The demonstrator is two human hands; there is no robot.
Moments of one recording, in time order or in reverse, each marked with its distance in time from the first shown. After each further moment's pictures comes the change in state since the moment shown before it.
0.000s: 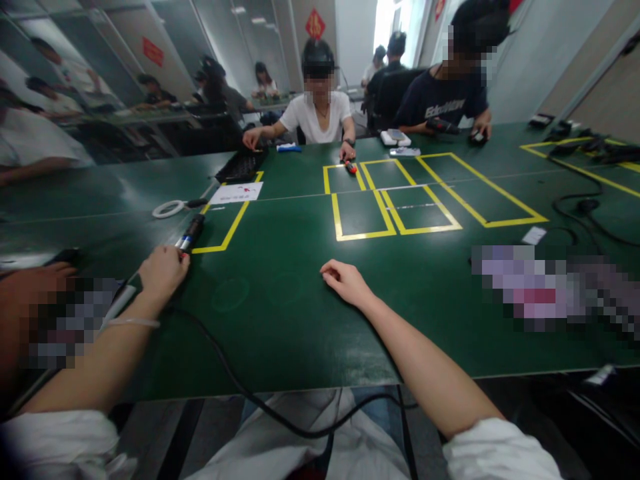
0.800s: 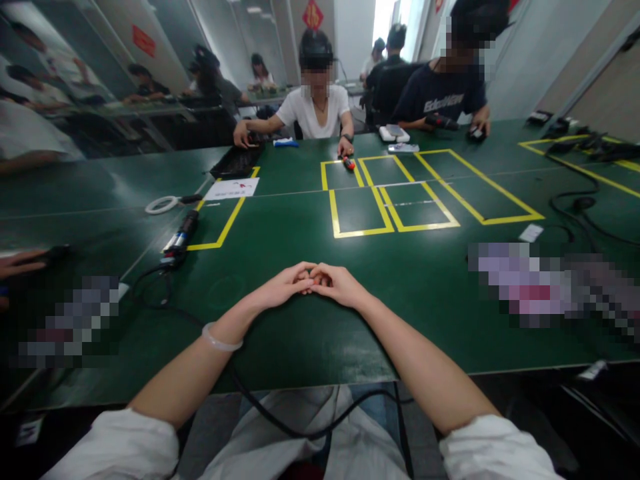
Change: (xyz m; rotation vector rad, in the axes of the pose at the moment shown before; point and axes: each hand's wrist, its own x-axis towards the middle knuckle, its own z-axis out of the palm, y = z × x) left_hand -0.102 0.215 -0.069 -1.501 -0.775 0.817; right_hand -0.003 -0.009 0.004 0.175 -0.216 -0.050
